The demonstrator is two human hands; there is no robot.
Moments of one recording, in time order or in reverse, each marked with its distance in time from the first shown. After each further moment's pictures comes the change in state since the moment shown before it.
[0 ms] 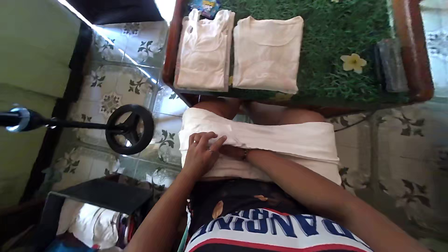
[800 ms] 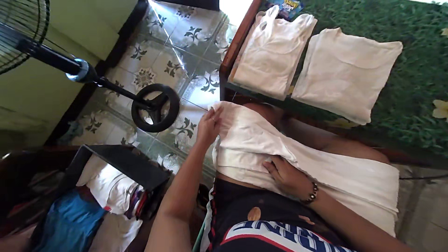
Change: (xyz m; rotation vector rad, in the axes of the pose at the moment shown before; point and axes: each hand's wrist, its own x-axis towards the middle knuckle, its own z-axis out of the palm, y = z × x) left_hand -0.021 -0.117 -0.008 -0.257 0.043 -0.594; right_hand -0.034 0.034 0.031 -0.431 0.445 -0.117
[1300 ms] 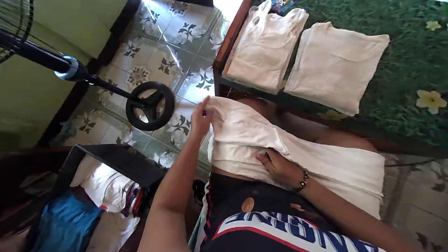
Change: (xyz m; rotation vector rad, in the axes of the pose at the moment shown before) left_hand 0.011 0.012 -0.006 -0.361 0.053 -0.313; right_hand 0.001 -0.004 -0.012 0.127 -0.157 0.134
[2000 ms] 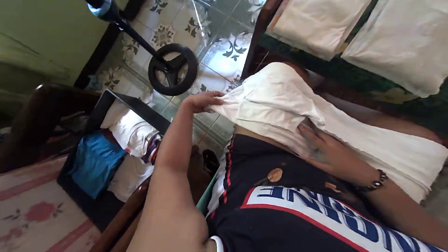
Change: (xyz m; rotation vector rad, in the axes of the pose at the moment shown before) left_hand -0.051 -0.035 -0.105 -0.243 -0.690 -0.521; right_hand -0.043 0.045 -0.011 -0.250 -0.053 -0.309
